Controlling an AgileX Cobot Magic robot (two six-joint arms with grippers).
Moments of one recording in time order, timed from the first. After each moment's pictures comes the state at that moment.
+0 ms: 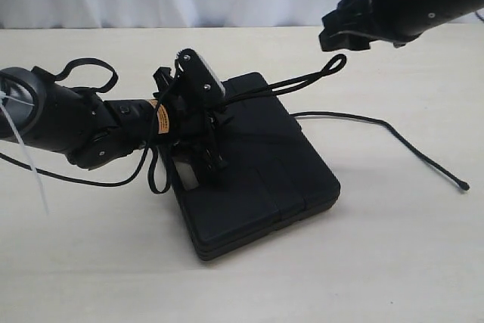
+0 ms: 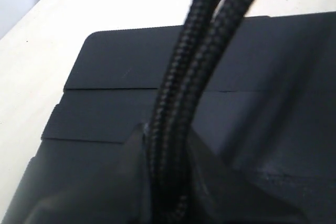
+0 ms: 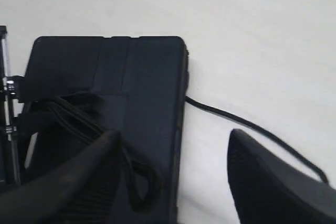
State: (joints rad) left arm -0.42 1.96 -0.87 0.38 -0.45 0.14; right arm 0.22 1.51 -1.21 0.35 0.70 -0.34
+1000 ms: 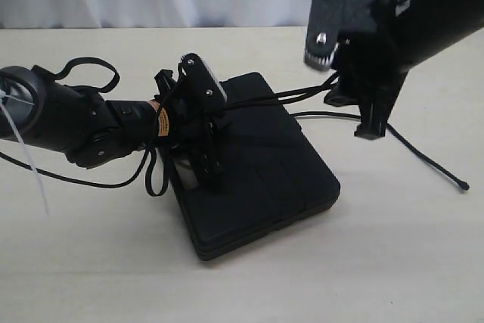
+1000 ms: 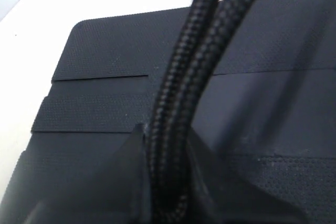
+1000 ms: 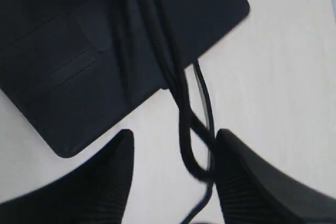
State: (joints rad) left arm -0.42 1.96 -0.87 0.43 -0.40 0.14; right arm 0.42 1.48 -1.15 0.01 0.78 -0.99
